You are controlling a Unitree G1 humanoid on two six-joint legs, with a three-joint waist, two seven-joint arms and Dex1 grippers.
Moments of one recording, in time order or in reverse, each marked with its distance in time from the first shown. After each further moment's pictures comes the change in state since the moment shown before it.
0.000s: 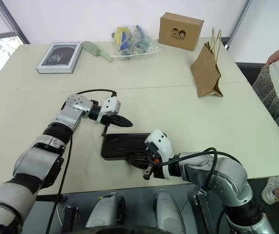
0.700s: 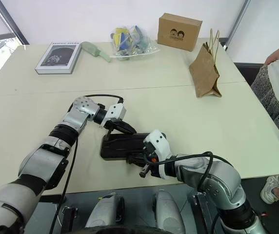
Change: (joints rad) left arm 0.011 -0.045 -0.022 -0.017 0.025 -0.035 -0.072; right arm 0.035 0.052 0.027 0.005 -0.087 -0.018 -0.055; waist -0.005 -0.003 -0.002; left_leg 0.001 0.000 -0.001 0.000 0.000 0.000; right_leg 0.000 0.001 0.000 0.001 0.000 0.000
